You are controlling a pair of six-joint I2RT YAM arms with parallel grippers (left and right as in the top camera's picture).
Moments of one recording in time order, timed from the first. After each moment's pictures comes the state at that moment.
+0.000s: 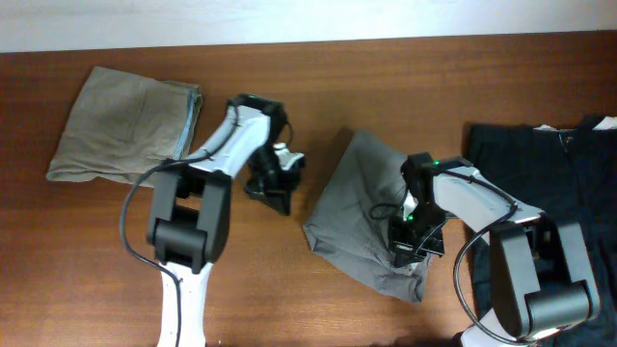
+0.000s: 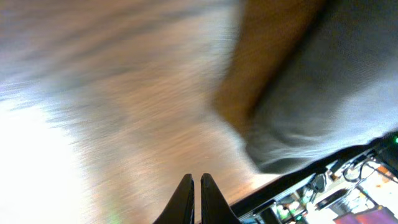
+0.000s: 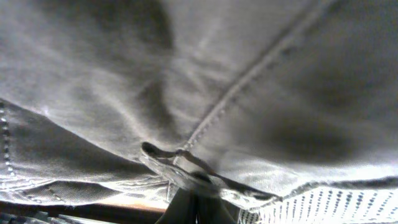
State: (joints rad) left arm -0.33 2.30 1.79 -1.44 0.42 0.06; right arm 0.17 1.77 0.97 -1.10 -0.33 0.35
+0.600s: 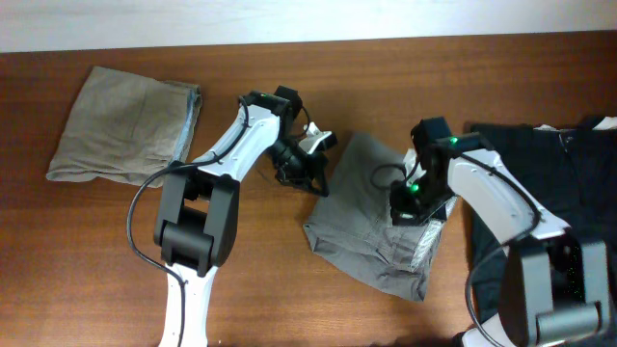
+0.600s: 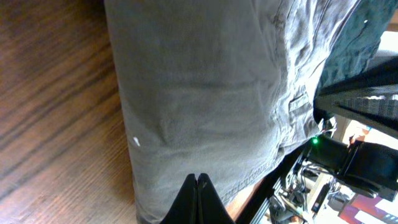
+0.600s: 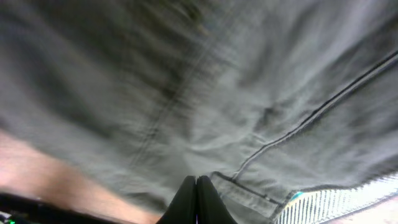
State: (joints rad) left arm -0.40 2.30 1.83 -1.24 0.74 0.16; right arm 0.15 1.73 1.13 -1.06 -0.32 0.28
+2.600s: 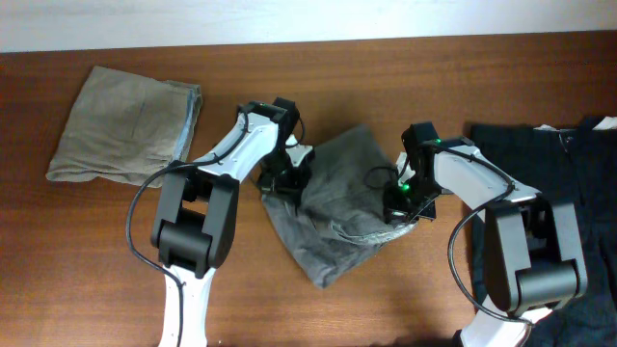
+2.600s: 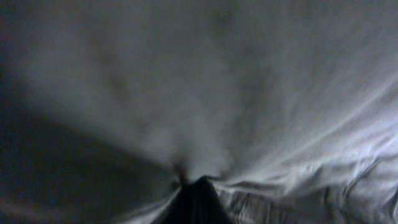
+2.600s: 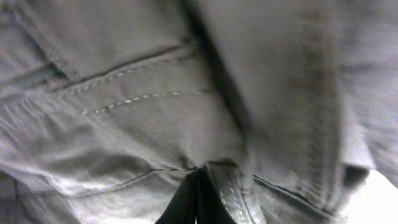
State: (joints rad) left arm -0.39 2.28 1.73 -1.17 0.38 0.00; right arm 0.15 1.88 1.13 -0.93 -0.33 0.28
